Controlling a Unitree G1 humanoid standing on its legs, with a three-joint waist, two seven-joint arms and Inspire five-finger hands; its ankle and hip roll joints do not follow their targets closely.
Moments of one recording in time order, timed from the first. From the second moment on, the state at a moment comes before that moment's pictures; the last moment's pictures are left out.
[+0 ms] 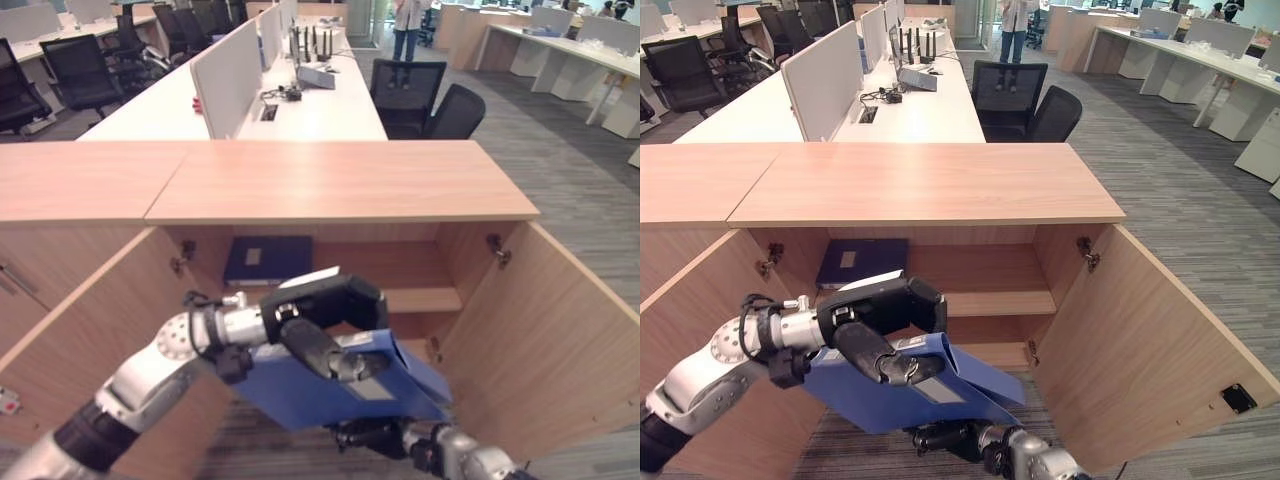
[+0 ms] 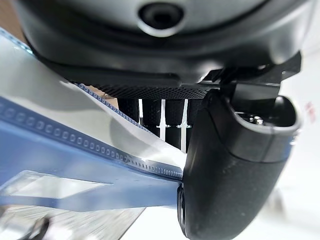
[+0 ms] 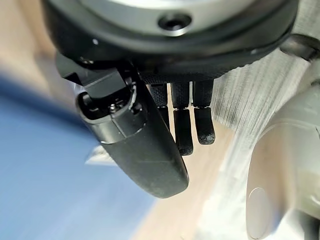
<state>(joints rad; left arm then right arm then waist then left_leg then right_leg) -0.12 0.85 -0.35 -0.31 -0.84 -0.03 -0.61 0.02 -0.40 0.76 0.50 0.99 0.12 0.30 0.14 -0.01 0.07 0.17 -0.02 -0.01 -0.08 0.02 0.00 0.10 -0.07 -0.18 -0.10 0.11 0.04</state>
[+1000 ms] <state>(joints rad) -0.05 0.72 -0.33 -0.26 -0.84 -0.08 -0.49 0.11 -0.34 0.61 0.50 1.18 0.01 0.20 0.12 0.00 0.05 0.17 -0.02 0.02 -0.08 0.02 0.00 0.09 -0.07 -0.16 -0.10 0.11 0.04</state>
